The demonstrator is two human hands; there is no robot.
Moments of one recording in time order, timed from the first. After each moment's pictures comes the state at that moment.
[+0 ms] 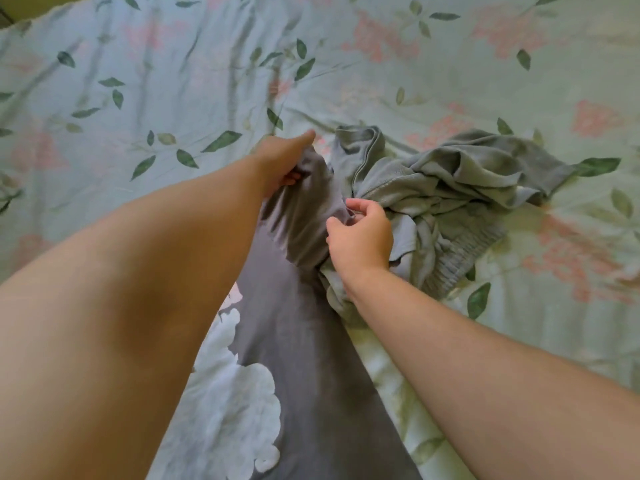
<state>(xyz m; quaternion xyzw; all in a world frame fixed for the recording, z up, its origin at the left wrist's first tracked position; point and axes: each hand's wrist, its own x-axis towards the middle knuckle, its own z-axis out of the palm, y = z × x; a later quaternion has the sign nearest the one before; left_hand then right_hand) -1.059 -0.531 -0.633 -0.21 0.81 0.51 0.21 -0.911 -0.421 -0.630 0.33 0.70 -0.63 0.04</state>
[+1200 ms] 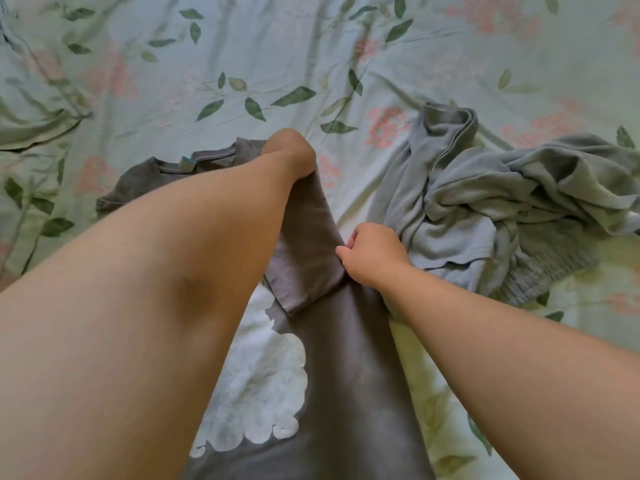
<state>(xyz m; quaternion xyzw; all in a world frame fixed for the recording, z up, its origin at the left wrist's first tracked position) -1.032 -0.614 -0.662 -0.24 0.94 0.19 0.15 -0.917 -0.456 -0.696 -0.01 0.93 -0.24 0.28</state>
